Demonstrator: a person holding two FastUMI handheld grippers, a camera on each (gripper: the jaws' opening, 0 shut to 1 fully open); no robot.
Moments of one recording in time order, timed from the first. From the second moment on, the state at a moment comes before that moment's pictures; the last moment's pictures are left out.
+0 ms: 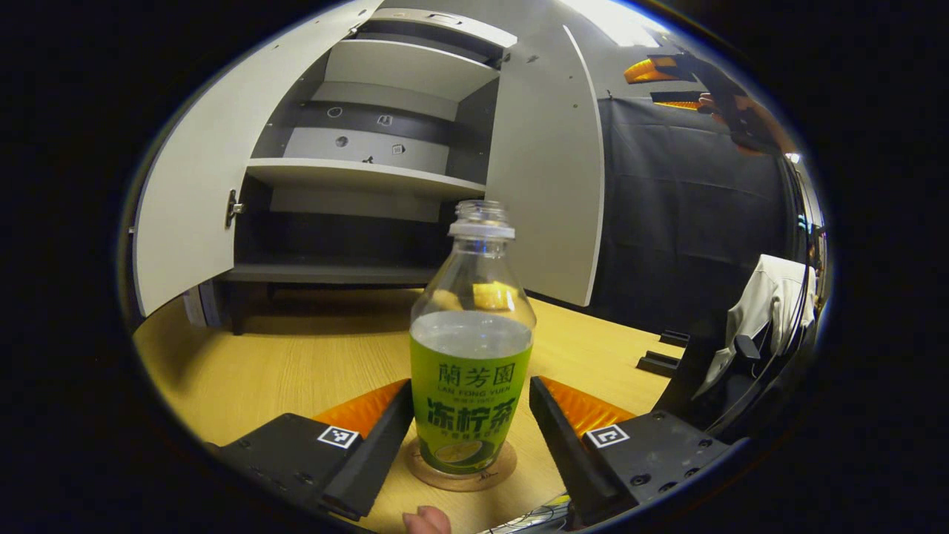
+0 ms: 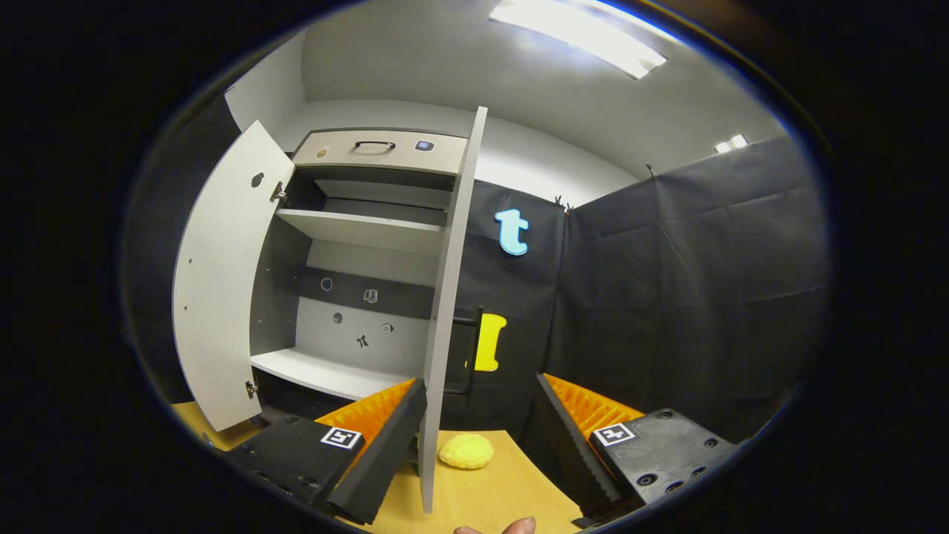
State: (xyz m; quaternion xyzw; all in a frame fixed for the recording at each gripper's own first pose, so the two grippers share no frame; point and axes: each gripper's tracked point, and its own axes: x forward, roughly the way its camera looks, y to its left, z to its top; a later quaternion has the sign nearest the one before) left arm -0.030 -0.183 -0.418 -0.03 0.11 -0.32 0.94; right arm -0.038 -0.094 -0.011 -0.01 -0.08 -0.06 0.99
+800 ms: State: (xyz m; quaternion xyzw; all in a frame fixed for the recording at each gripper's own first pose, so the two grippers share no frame) left arm -0.128 -0.165 -0.328 -0.04 0.08 -0.17 0.98; right arm 0.036 -0.177 -0.034 0.08 -0.02 -0.05 1.00
